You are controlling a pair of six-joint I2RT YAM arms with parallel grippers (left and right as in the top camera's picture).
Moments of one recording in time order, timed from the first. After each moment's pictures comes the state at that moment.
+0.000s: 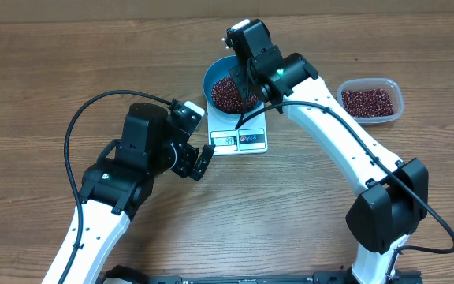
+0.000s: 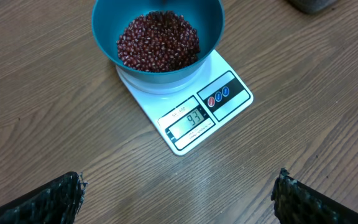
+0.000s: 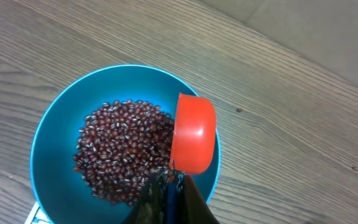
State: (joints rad) left arm -0.35 1.14 1.00 -0.66 0.18 0.16; right arm 0.56 1.96 1.83 -0.79 0.24 -0.01
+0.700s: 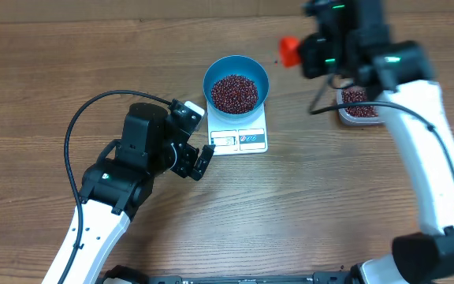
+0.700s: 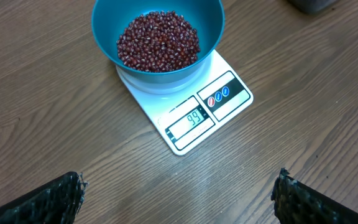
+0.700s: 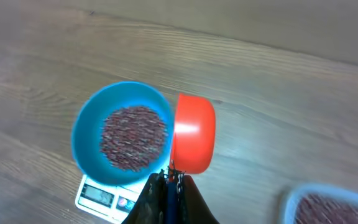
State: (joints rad) left arm -0.35 1.14 1.00 -0.66 0.18 0.16; right arm 0.18 1.67 1.83 -0.97 -0.19 -0.01
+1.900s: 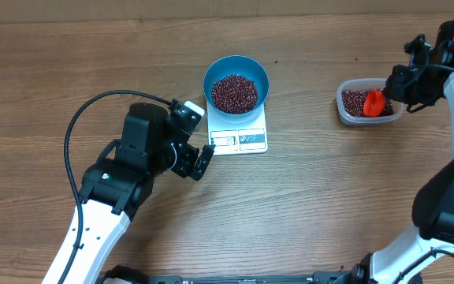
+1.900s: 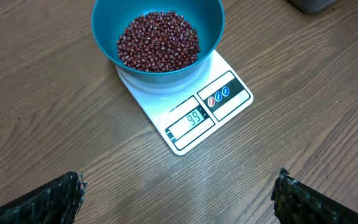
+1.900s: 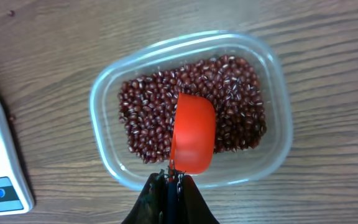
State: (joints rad) left arm -0.35 1.14 1.00 -0.66 0.18 0.16; right arm -0.29 1.92 1.72 -1.10 -0.24 -0.06
